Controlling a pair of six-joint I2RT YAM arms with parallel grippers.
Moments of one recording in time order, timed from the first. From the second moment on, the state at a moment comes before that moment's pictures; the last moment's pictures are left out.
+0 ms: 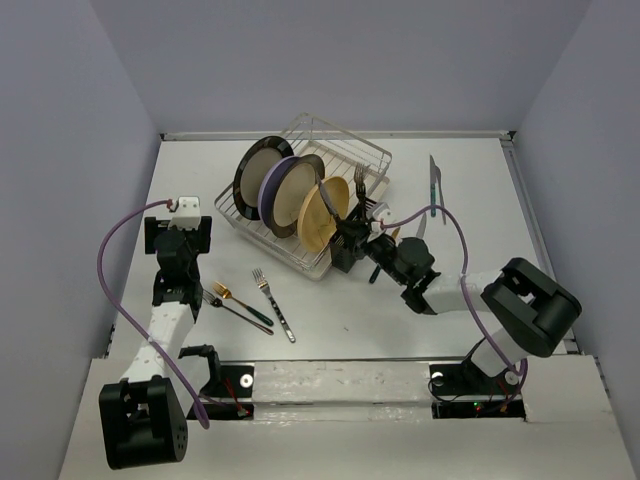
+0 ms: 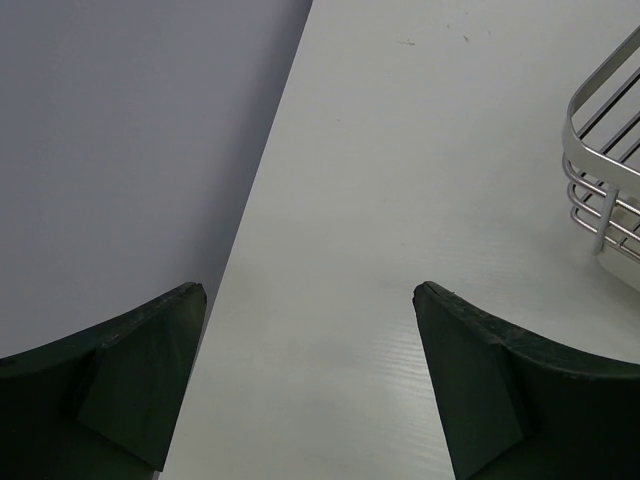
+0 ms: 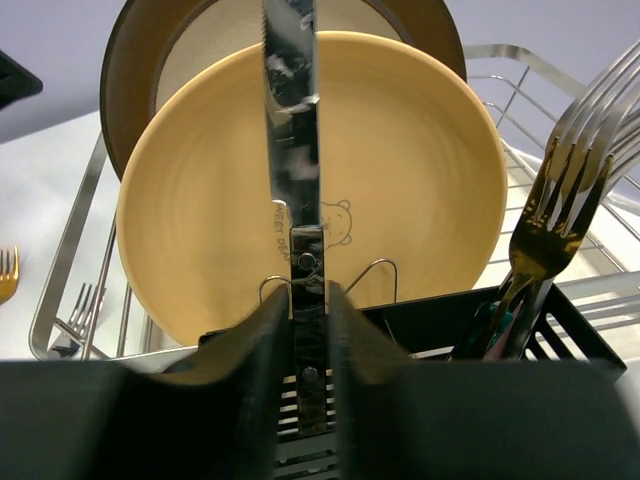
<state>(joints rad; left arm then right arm) 0.09 0.90 0.38 0.32 -0.26 0.32 0.76 1.54 0.51 1.16 0.02 -0.03</state>
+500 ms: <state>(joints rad) 0.09 0.90 0.37 0.32 -0.26 0.32 0.76 1.40 0.53 1.02 0.07 -0.03</state>
